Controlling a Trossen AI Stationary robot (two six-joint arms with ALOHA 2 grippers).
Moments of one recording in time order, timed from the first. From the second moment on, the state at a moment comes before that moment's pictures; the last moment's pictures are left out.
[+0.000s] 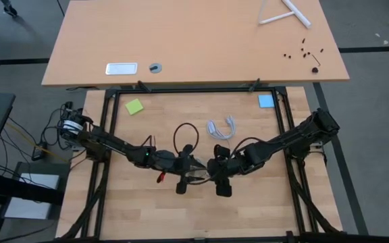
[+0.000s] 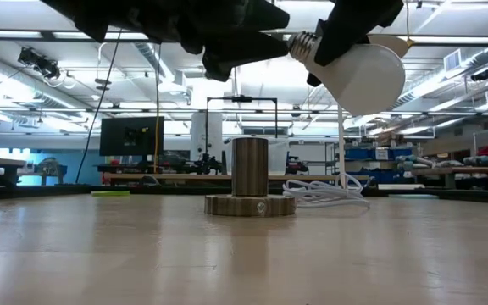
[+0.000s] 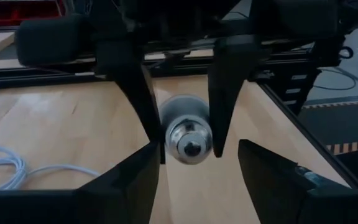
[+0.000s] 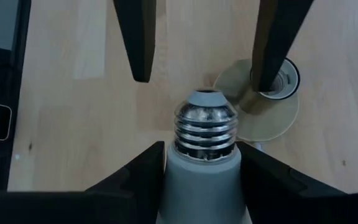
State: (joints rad) left arm -0.28 1.65 0.86 0.55 -0.12 -0.06; right arm 0.36 1.66 1.28 -0.62 0.14 0.41
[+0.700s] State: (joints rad) left arm -0.29 1.75 0.93 0.57 -0.09 -0.05; right arm 0.36 1.67 1.28 -0.59 0.10 0.39
